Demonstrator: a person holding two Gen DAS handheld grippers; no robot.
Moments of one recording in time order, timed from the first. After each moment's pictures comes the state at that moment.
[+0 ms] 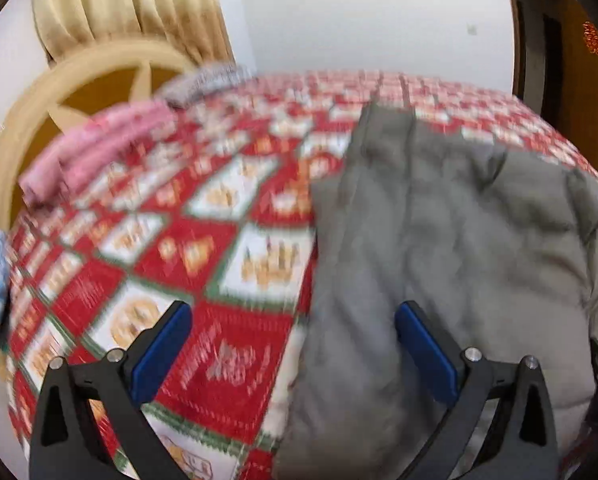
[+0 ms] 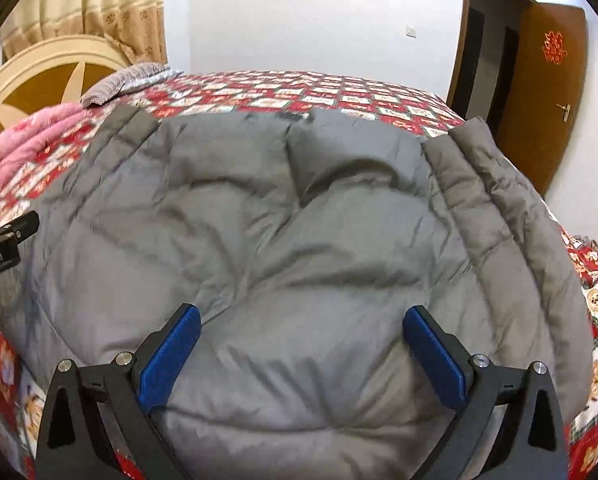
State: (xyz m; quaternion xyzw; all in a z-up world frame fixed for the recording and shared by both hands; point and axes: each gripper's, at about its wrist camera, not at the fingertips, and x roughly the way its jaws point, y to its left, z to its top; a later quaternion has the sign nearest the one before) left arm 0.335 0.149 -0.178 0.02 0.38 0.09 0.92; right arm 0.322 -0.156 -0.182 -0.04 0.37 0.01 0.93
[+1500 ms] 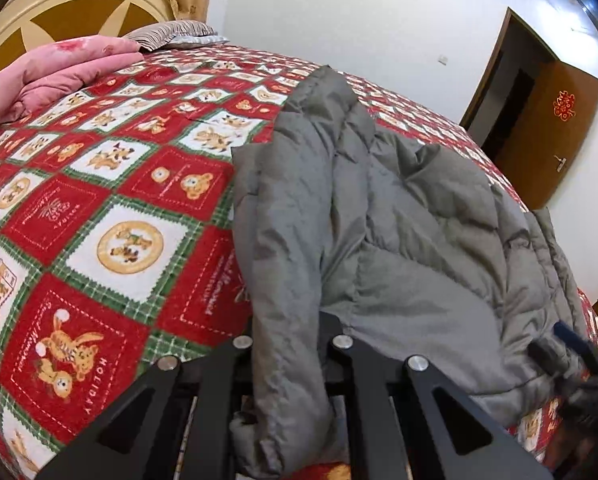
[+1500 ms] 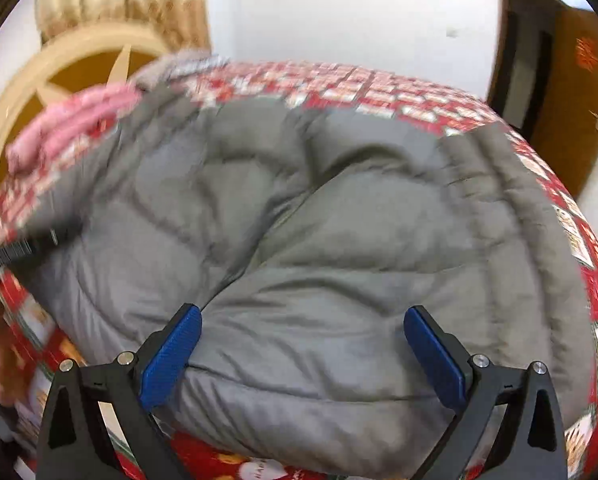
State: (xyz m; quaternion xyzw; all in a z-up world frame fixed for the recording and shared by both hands) left arm 0.288 0.214 -0.186 -0.12 0.39 -0.05 0.91; right arm 0.271 -0.099 -0.160 -0.02 0.37 0.08 0.92
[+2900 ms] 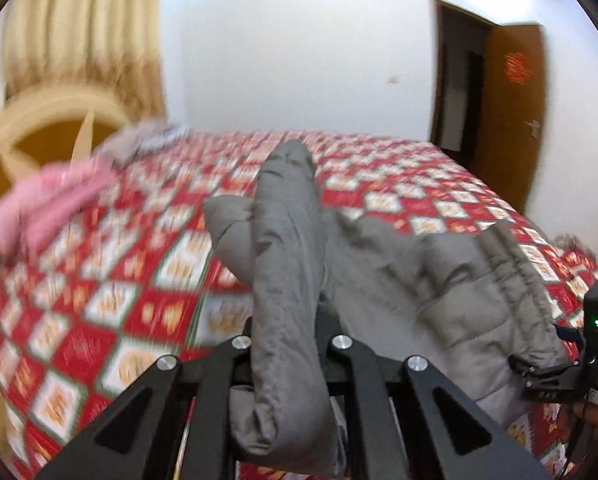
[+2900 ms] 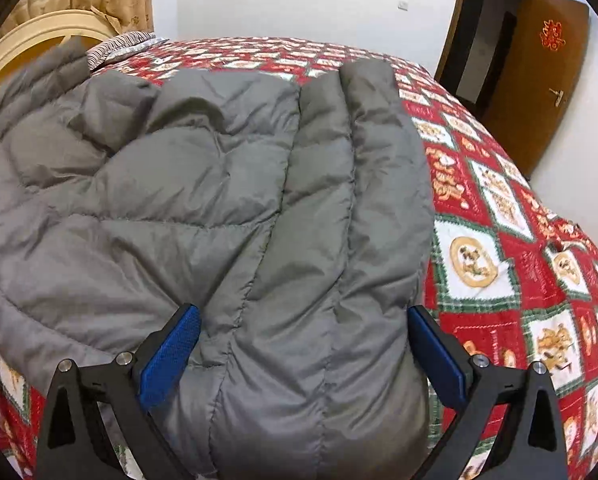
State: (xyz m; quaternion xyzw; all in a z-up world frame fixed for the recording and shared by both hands) left arm 0.252 0.118 -0.064 0.04 0.25 -0.07 0.96; right arm 0.284 -0.217 -0.170 -0.05 0.42 -0.01 0.90
